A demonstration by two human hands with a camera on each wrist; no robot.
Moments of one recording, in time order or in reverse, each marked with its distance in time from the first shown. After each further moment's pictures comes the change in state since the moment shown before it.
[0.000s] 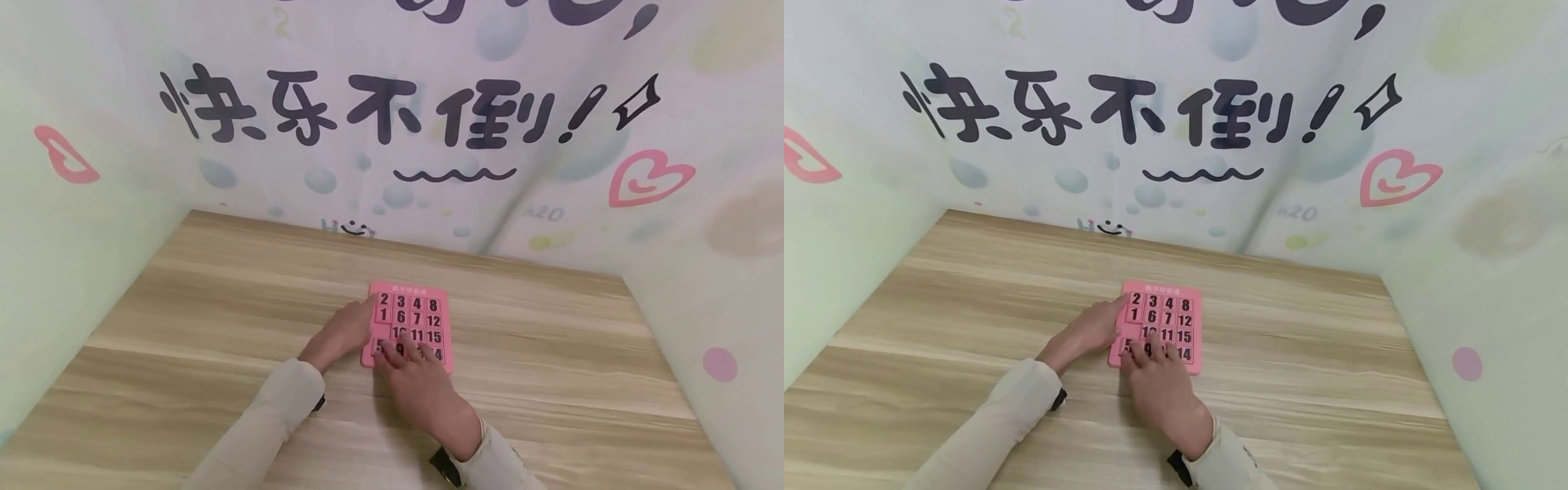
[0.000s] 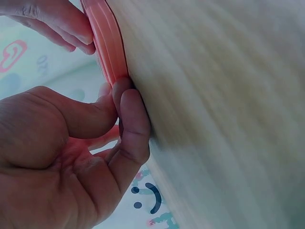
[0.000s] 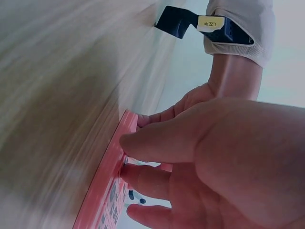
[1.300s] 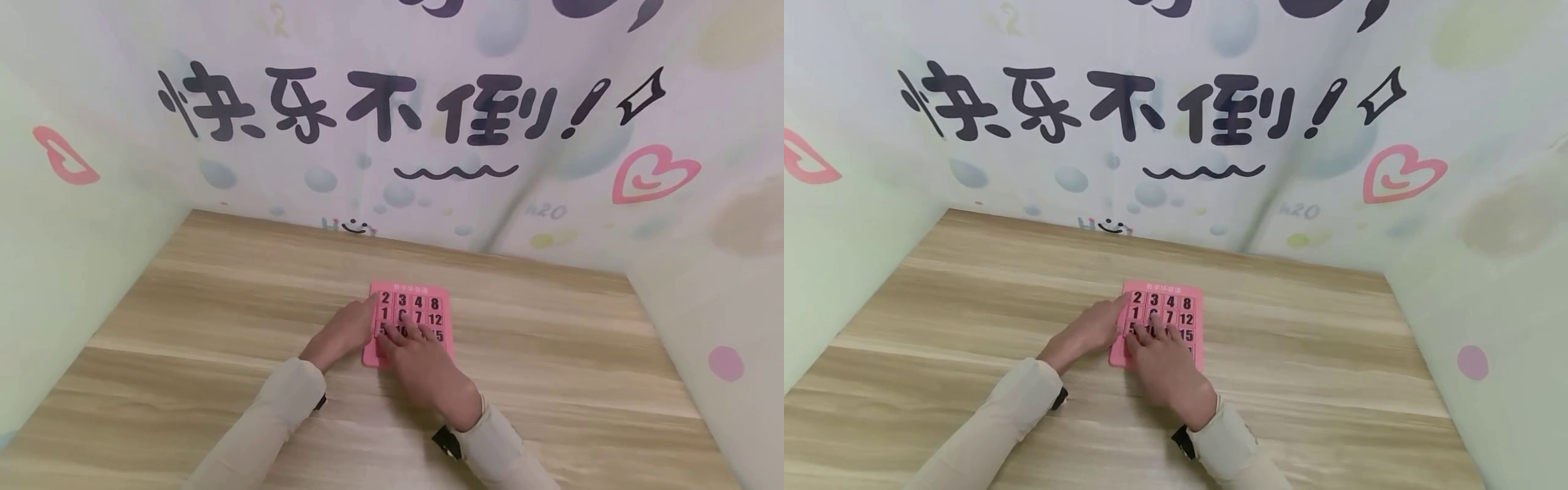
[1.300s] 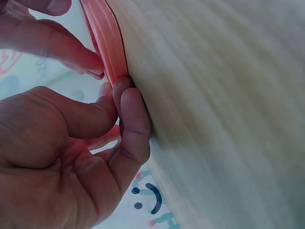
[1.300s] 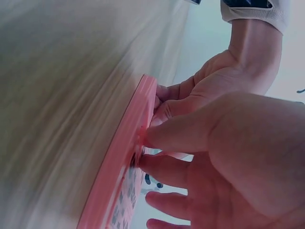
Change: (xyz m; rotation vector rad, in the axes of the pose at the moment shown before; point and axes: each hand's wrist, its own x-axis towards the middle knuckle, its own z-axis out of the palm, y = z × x) left_hand 0.002 0.001 0.000 0.061 -0.003 0.014; right_hand 0.021 0.021 0.004 0.085 -0.021 -0.018
